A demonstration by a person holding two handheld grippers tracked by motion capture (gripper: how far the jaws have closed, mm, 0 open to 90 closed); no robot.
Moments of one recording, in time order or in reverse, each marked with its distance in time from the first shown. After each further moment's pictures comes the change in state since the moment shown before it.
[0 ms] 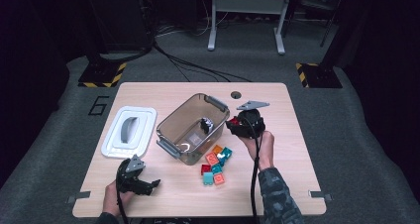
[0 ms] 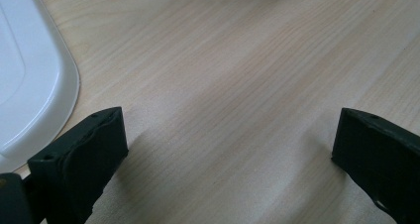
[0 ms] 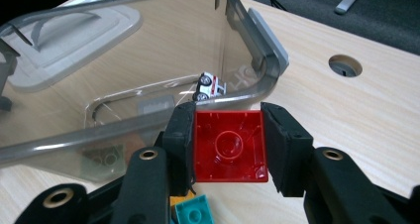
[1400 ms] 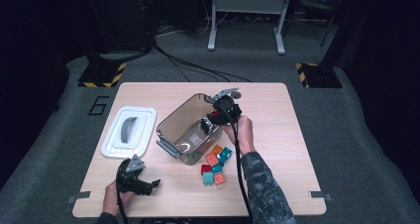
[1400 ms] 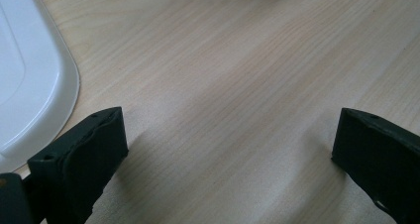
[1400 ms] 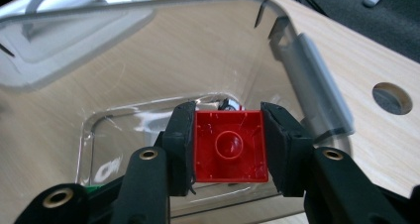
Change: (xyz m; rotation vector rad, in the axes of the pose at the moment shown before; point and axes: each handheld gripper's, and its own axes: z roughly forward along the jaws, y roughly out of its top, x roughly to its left) left arm 0.000 0.000 0.000 0.002 -0.001 0.001; right arm 0.022 0.045 0.064 0.114 0.039 -0.094
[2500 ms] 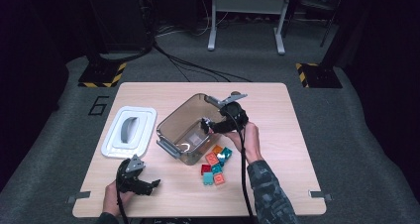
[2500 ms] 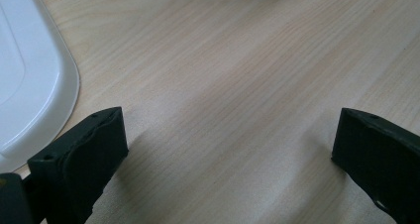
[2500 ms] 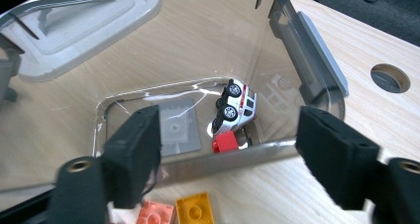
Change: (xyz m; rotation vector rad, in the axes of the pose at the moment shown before) left arm 0.000 0.000 0.000 -0.001 -0.001 -0.006; right arm 0.002 -0.022 -0.024 -0.018 0.009 0.037
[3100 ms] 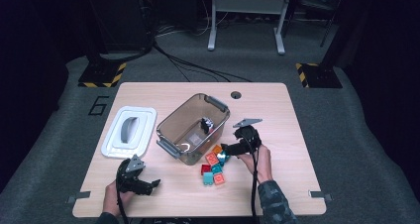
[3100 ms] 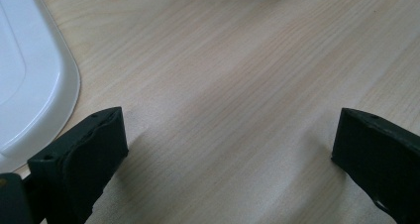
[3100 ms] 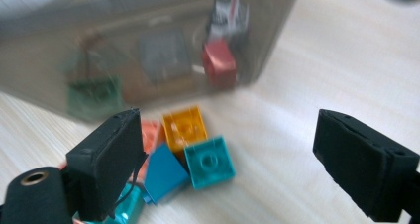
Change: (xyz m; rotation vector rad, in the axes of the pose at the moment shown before) left arm 0.001 0.000 0.000 0.004 0.000 0.007; right arm -0.010 -0.085 0.002 0.041 -0.001 0.082
